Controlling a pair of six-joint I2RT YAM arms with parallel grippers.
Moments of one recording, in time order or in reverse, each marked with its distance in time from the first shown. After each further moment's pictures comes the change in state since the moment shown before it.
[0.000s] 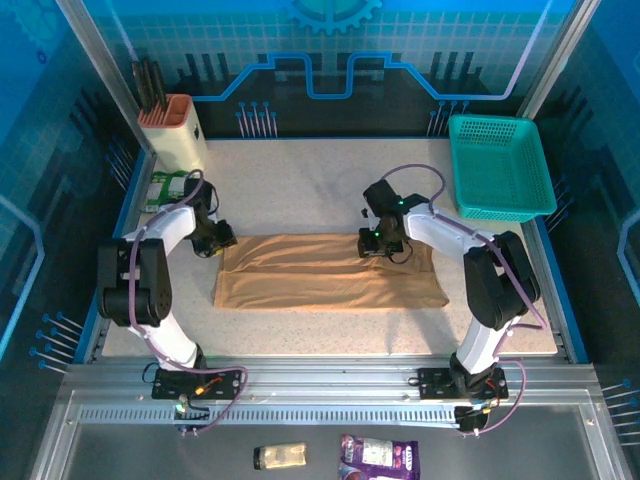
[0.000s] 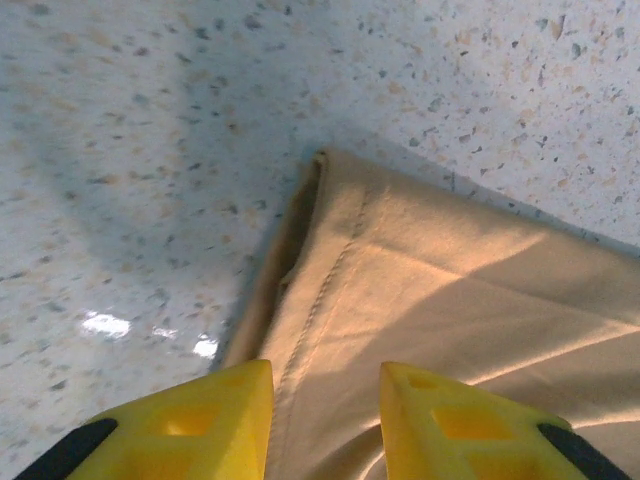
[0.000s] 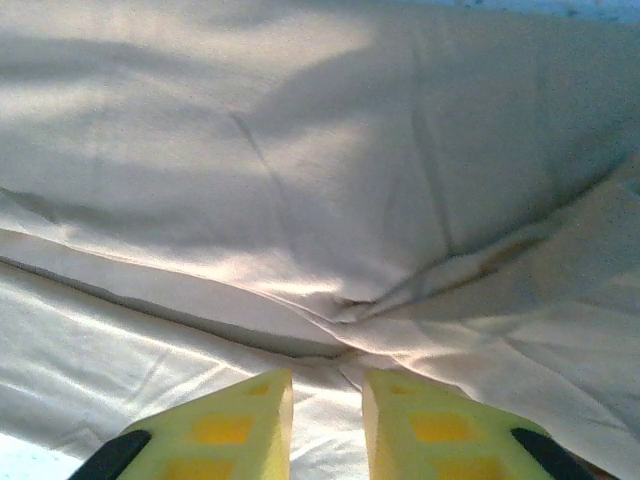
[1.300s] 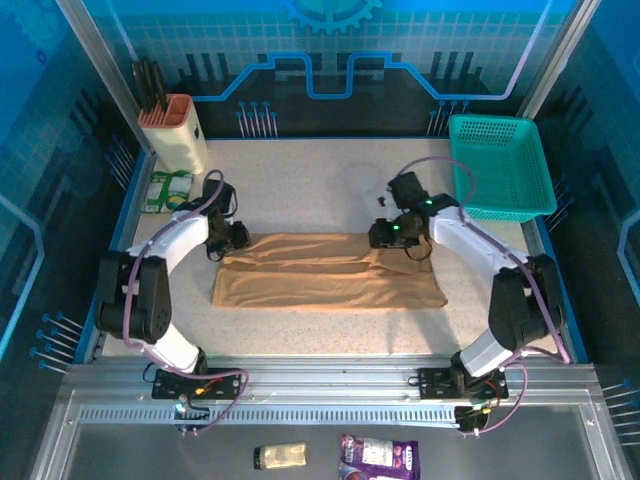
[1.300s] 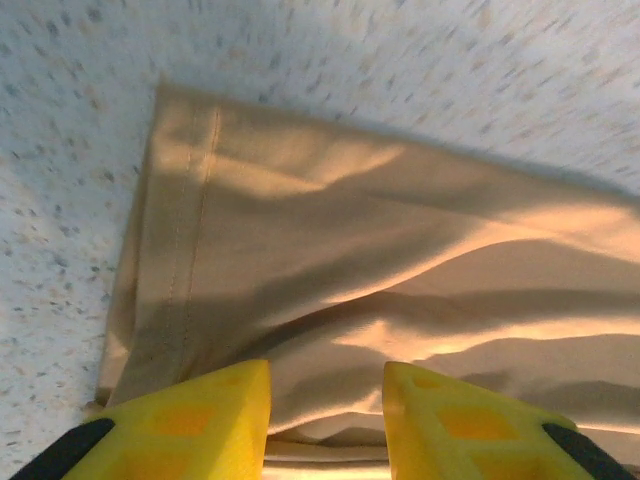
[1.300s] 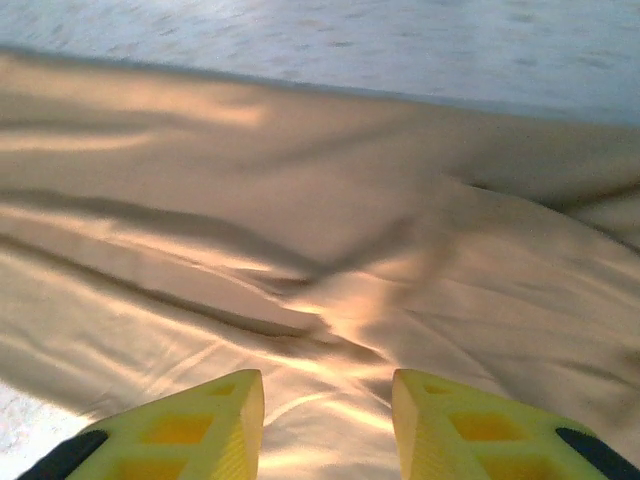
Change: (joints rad) left arm -0.148 -0.095 -0.054 0.029 -0.089 -0.007; right arm -0.068 -0.145 -0.034 0.037 -0.067 -0.072
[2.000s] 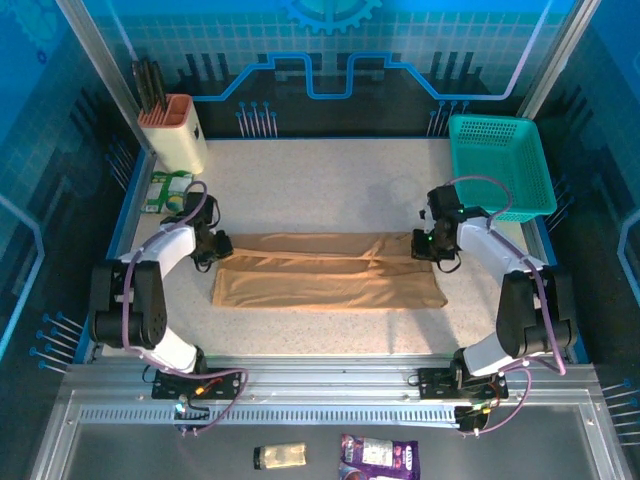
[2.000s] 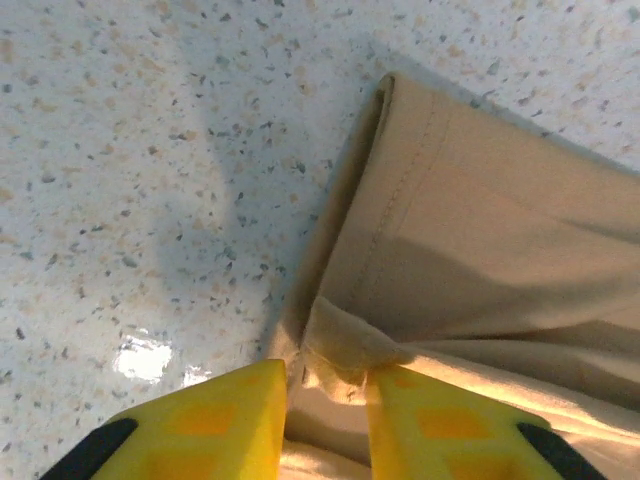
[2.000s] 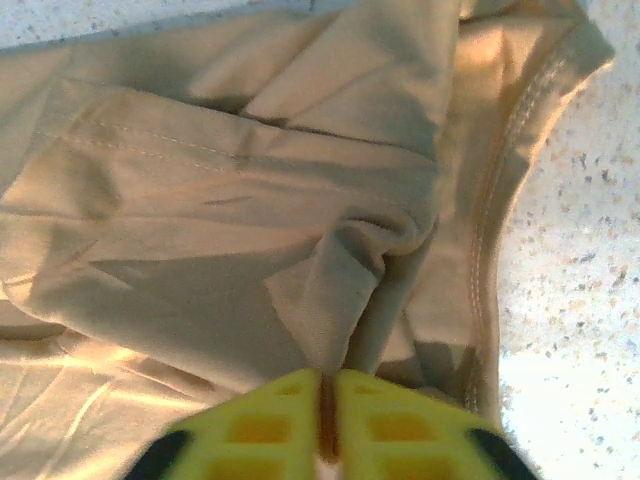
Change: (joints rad) left arm 0.116 -0.090 -0.145 0.099 -0.042 0.001; right arm -0.261 -0.105 -0.213 -0.013 0.087 -0.024
